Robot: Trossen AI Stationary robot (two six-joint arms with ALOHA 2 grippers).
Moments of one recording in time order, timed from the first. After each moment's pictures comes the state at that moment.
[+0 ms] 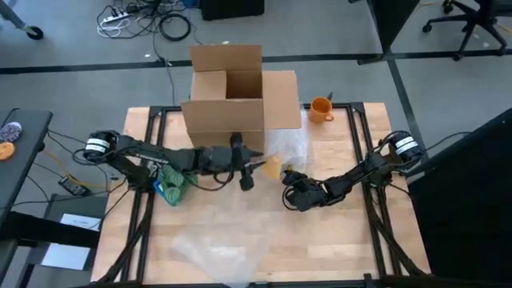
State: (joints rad) left arm 0.00 1.50 0.93 0.25 -0.19 0.01; right arm 0.36 1.70 0.61 0.29 1.02 -1.40
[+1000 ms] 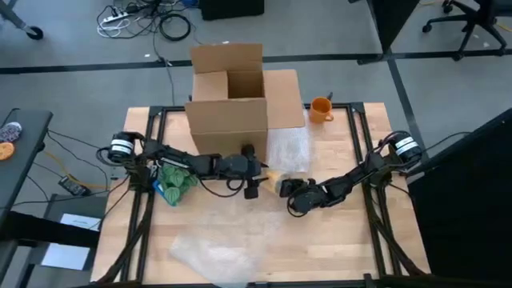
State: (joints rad) left arm -0.03 1.72 0.93 0.34 -0.19 0.12; right arm 0.38 1.70 0.61 0.30 0.83 -1.57
